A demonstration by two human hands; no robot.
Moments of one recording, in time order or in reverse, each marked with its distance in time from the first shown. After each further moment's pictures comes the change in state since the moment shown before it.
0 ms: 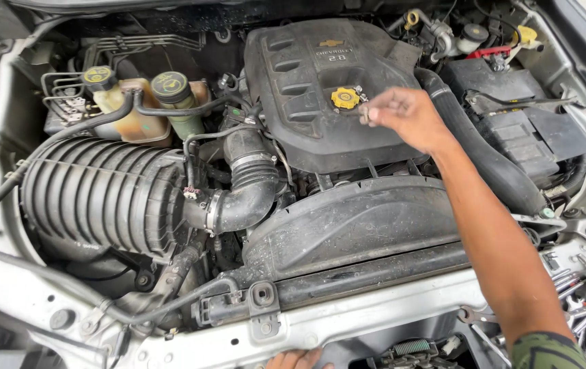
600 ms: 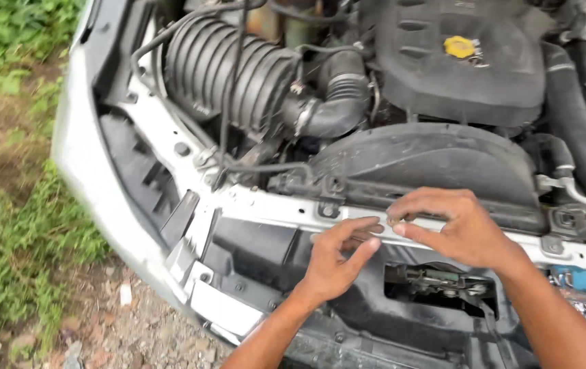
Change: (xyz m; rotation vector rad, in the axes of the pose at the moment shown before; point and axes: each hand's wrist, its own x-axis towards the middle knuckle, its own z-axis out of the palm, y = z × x) left_hand 0.175 0.161 -0.192 -0.857 0.062 -0.524; right_hand -0.252 -0.159 0.166 -0.288 -0.469 -0.188
